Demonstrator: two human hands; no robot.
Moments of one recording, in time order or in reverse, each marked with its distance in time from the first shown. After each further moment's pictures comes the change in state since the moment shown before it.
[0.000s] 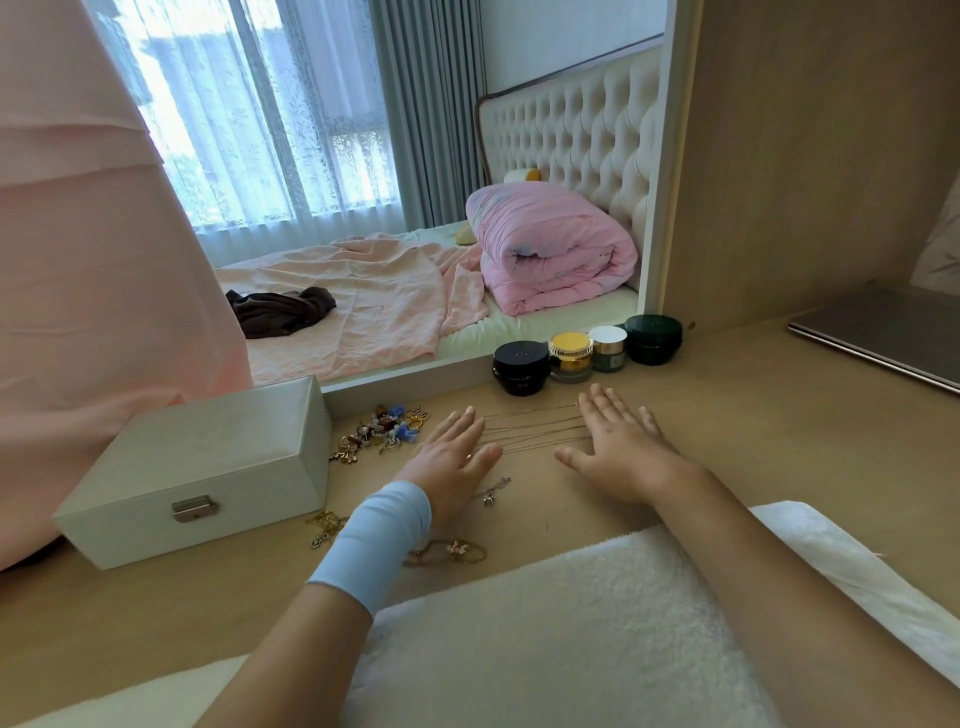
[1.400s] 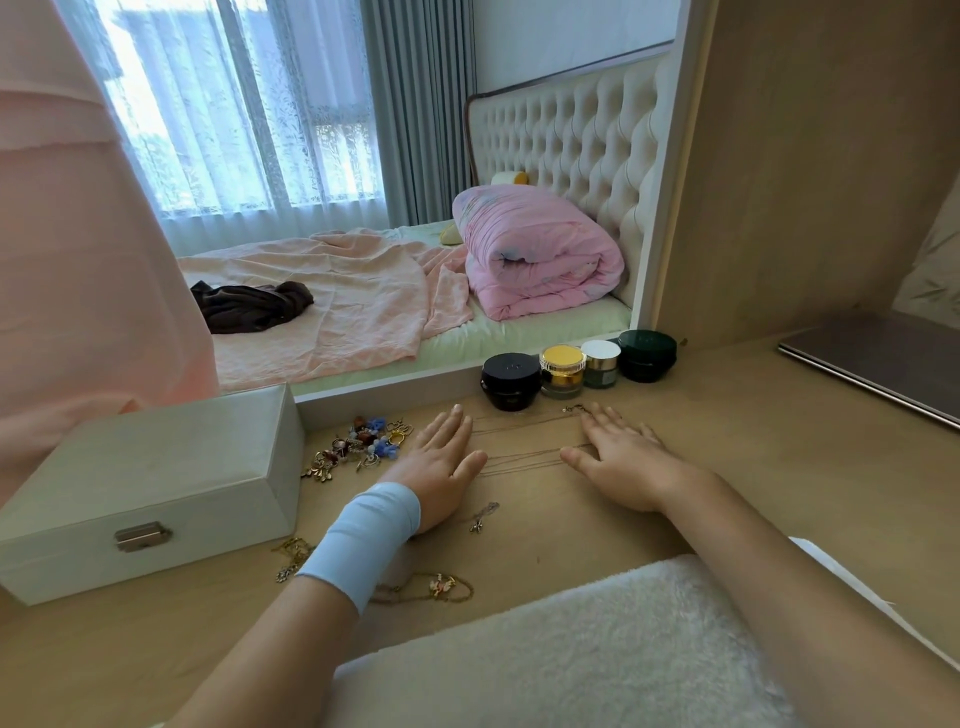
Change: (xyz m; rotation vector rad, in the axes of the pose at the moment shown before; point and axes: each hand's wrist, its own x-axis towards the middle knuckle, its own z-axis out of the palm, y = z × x) left_hand 0.036 -0.015 -0.001 0.092 -0.068 0.018; right_hand 0.023 0.018 -0.012 0.010 -0.083 0.001
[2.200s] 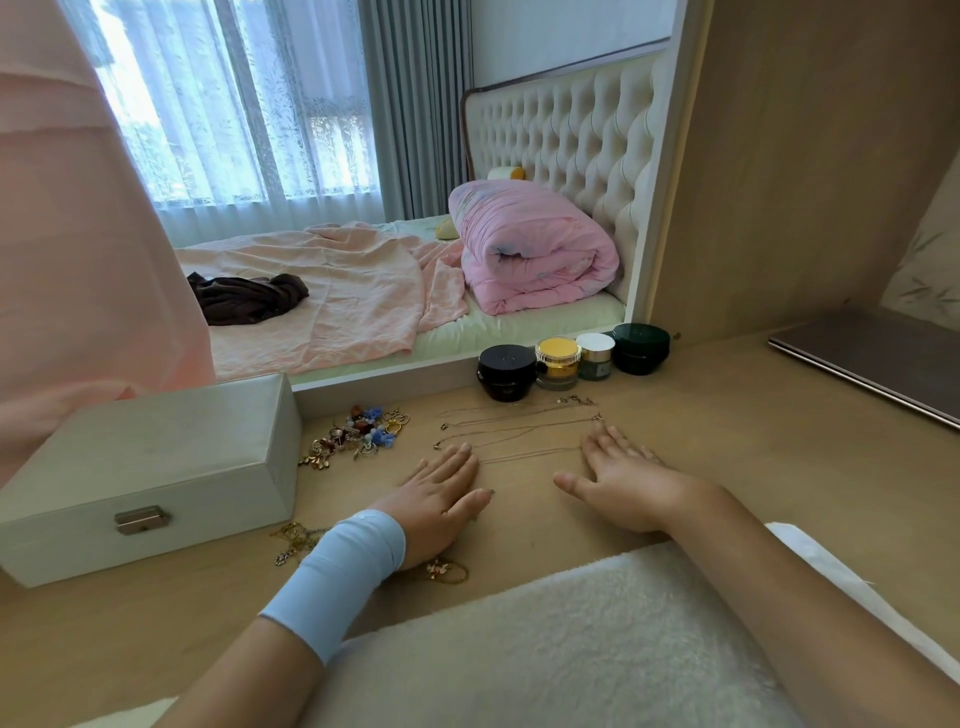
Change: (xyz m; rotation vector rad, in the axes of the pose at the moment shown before) left_hand -0.036 0.002 0.015 0.058 -0.157 0.117; right_hand -0.033 -0.009 0.009 -0.029 -0.156 0.071
